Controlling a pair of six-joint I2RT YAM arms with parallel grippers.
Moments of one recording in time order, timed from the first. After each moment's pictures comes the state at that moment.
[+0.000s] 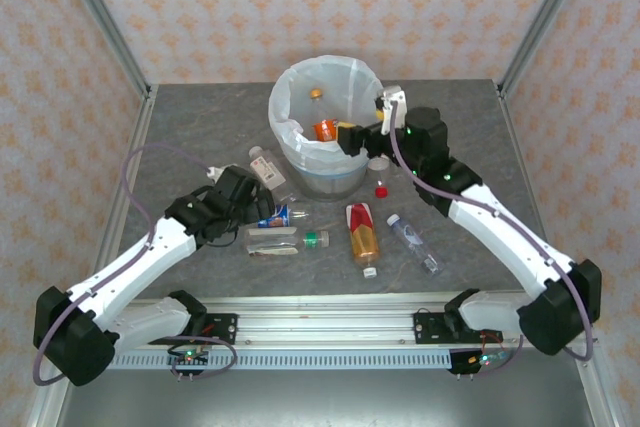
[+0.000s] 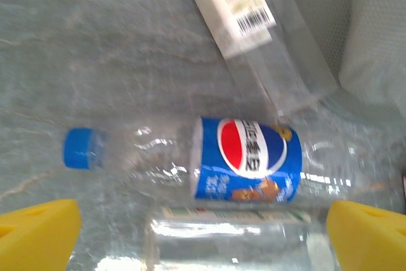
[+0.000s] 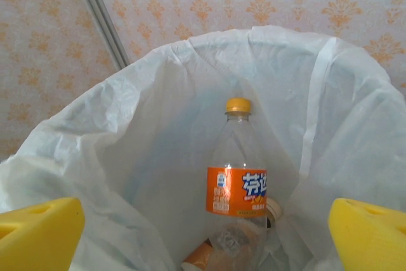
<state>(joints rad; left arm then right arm) -0.55 1.07 0.83 -0.78 -0.25 -0.76 0.54 1.20 1.05 -0.08 -0.10 0.16</state>
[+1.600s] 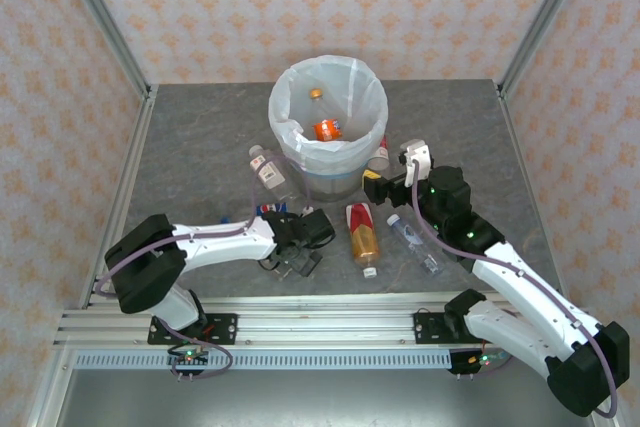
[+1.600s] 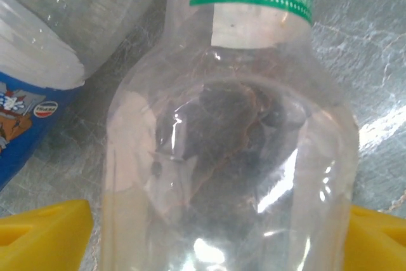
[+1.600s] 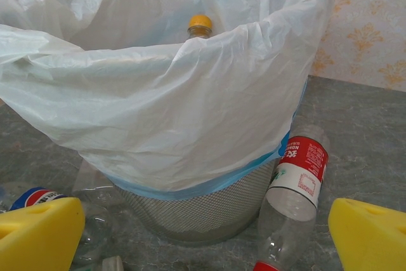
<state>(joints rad) -0.97 1.56 0.89 -0.73 -0.29 -0.38 0.54 0.85 0.65 -0.07 -0.01 0.09</state>
